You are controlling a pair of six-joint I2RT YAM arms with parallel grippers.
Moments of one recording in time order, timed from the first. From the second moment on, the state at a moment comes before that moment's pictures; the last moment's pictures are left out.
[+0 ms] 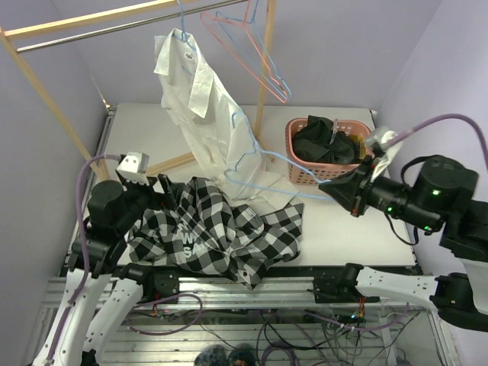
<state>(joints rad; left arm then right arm) -0.28 0.55 0.84 -0.52 0.13 -0.24 1.00 0.90 1.71 -1.08 0.08 0.14</state>
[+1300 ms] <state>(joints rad) -0.31 0.48 0.81 -0.53 0.06 -0.27 1.00 1.12 1.64 -0.30 0.51 -0.04</state>
